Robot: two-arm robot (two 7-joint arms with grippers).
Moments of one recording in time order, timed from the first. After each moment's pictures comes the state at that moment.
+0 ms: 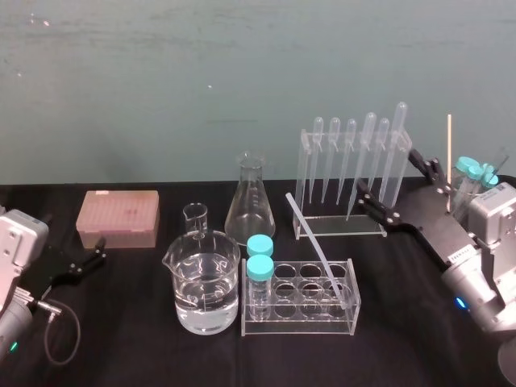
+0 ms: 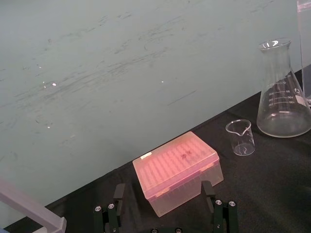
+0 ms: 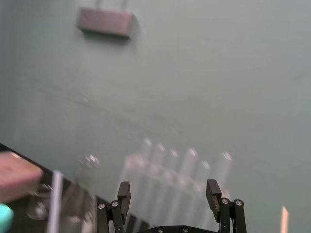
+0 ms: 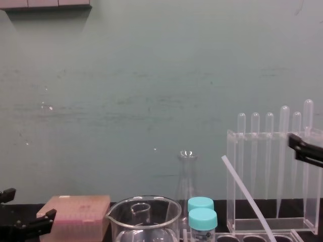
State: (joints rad) left arm -0.20 0.60 0.45 -1.41 -0.25 -0.12 0.03; right arm 0.19 0.55 -0.38 -1.48 0.23 -0.40 0.01
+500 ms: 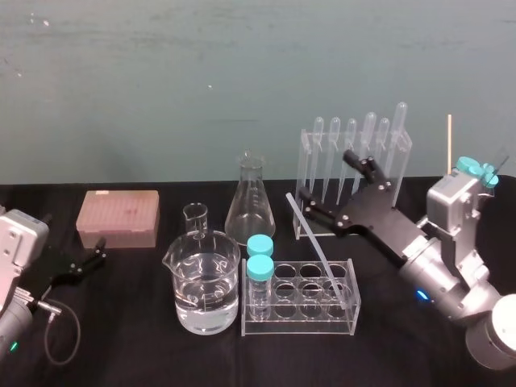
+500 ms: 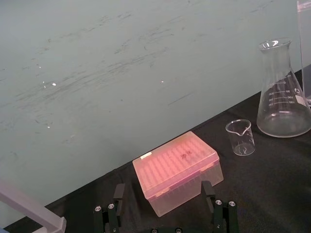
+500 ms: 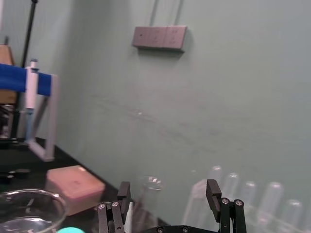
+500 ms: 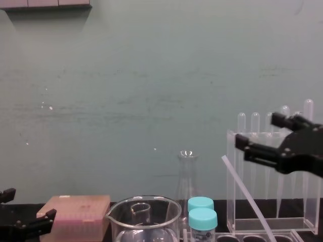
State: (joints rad) left arm -0.20 0.60 0.45 -1.41 -0.25 -0.12 0.03; right arm 0.28 0.50 -0.45 -1.43 0.31 -0.39 0.24
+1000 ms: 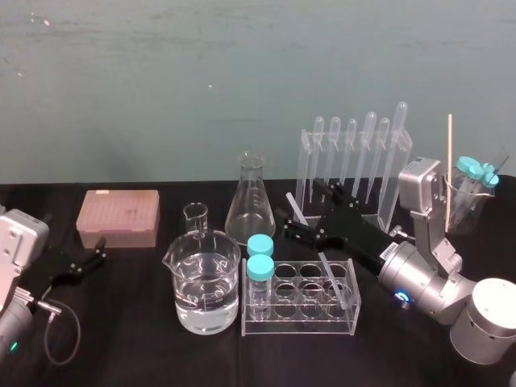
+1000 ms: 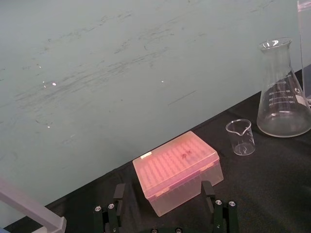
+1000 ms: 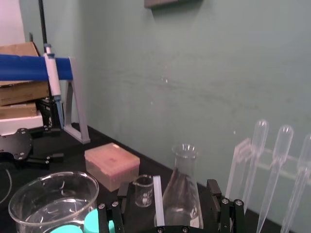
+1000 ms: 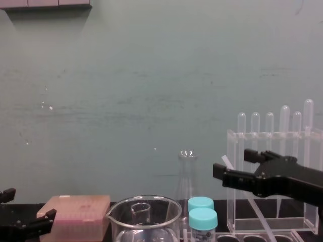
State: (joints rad) left arm -0.20 0.60 0.45 -1.41 -0.25 -0.12 0.03; right arm 0.34 0.44 -0.46 -1.35 0.45 -0.19 0.41
